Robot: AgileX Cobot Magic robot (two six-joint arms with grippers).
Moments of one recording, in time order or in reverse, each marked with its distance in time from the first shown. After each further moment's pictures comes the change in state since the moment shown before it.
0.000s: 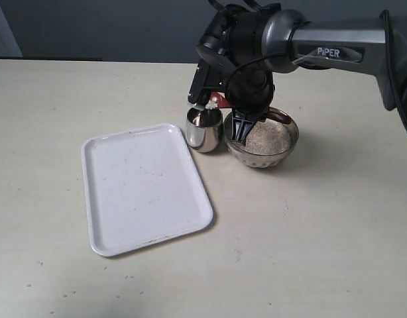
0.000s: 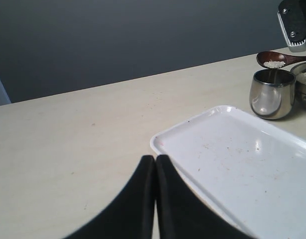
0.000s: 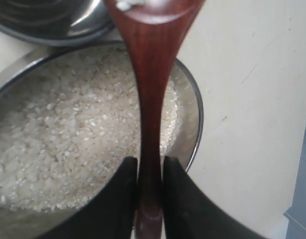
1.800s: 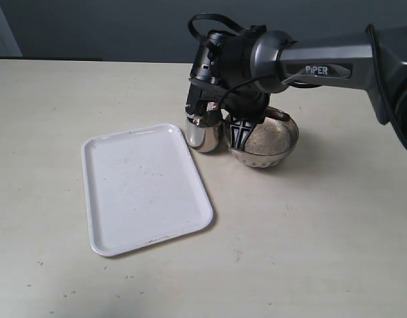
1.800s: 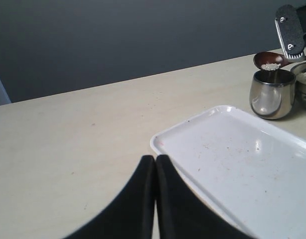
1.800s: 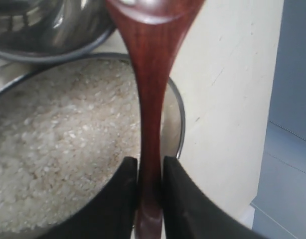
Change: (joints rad) left arm 0.000 0.000 0.000 0.000 0.000 0.000; right arm 0.048 0.000 0.086 -0.191 -0.045 0.168
